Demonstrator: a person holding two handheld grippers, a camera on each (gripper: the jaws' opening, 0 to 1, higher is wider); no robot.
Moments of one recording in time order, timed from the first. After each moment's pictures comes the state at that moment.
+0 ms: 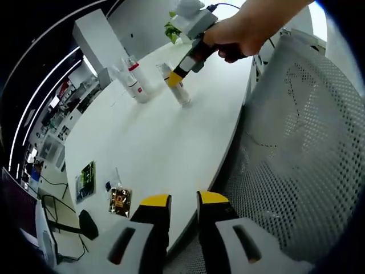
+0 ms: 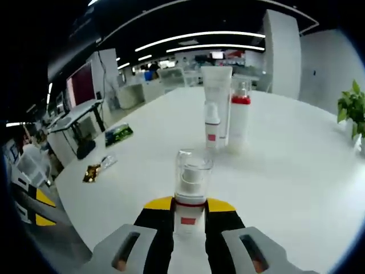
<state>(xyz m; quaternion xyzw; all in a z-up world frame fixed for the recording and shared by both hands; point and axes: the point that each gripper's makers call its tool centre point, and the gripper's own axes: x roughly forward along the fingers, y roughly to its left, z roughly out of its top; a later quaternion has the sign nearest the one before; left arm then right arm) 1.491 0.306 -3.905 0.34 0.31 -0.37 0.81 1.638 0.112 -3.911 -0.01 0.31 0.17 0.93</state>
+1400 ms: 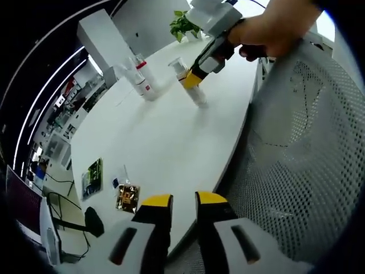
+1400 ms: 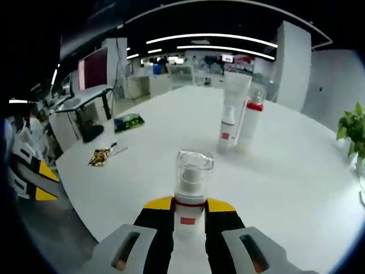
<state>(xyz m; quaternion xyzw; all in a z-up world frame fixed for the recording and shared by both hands) 1.494 0.316 -3.902 0.35 0.31 -0.35 0.81 1.609 0.127 -3.903 -0.07 0.30 0.18 0.93</state>
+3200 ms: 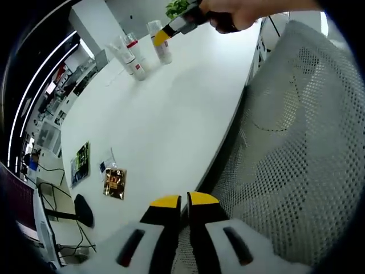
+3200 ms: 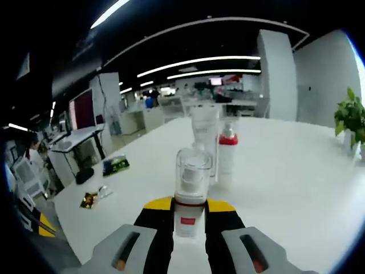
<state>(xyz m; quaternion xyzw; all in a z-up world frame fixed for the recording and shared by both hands) 1.482 0.324 -3.926 0.35 0.38 -0.35 0.78 1.683 0.085 -3.869 -0.02 0.21 0.17 0.96</state>
